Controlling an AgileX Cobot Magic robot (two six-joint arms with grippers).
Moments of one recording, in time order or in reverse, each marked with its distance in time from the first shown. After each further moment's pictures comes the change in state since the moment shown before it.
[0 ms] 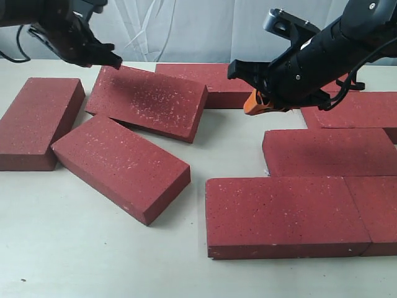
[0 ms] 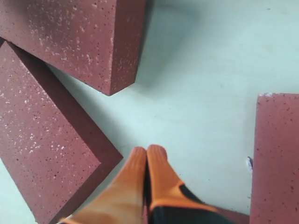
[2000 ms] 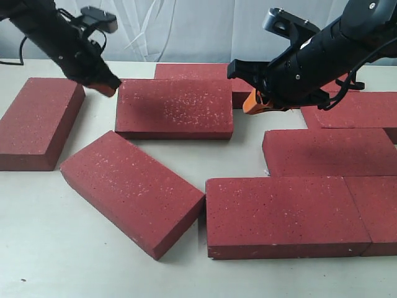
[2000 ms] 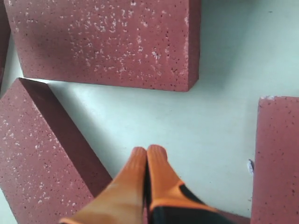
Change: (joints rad) left arm 0.073 -0.027 0.000 -0.689 0.318 0.838; right arm 0.000 0.001 0.000 0.011 -0.004 -0.014
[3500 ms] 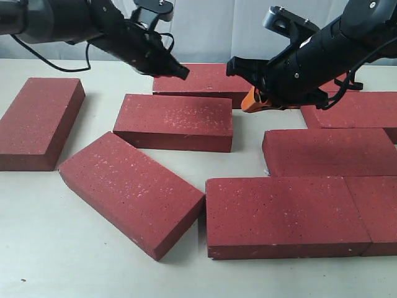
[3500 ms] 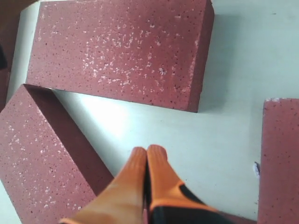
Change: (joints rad) left arm -0.203 0.085 -0.034 -0.101 -0.431 -0.136; right arm 0.000 0.000 0.000 0.021 -0.010 -0.002
